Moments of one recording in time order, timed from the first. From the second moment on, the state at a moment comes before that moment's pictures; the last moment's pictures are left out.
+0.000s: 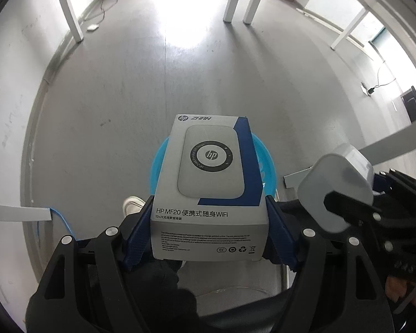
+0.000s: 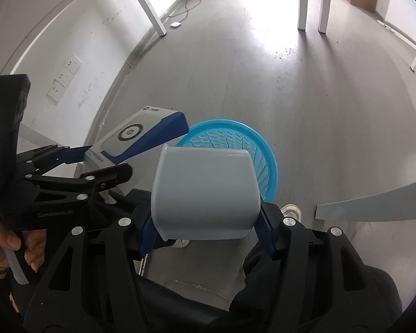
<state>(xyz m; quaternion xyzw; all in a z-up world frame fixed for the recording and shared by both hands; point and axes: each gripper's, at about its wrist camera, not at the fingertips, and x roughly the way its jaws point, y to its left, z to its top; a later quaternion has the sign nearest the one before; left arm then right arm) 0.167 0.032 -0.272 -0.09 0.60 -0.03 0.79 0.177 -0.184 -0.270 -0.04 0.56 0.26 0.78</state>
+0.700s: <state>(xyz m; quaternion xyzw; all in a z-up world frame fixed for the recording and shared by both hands) 0.211 0.040 -0.323 -0.13 0.66 -0.01 0.74 0.225 -0.166 -0.348 0.00 0.66 0.23 0.72</state>
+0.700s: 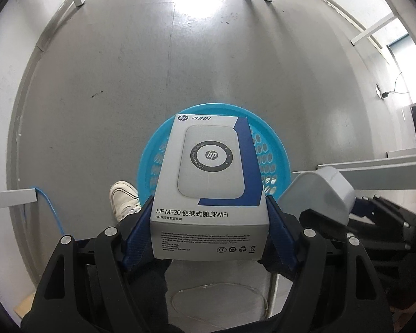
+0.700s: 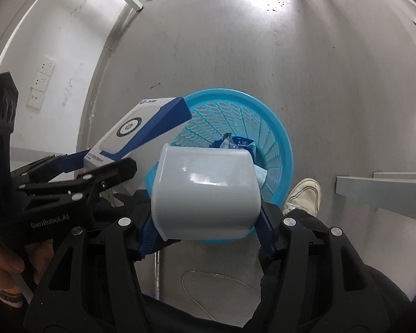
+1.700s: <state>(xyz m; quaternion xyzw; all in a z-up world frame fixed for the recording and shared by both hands) 0.148 0.059 -0.261 -0.20 0.58 0.02 0.79 0.155 -0.179 -0.273 -0.05 0.57 0.26 0.78</state>
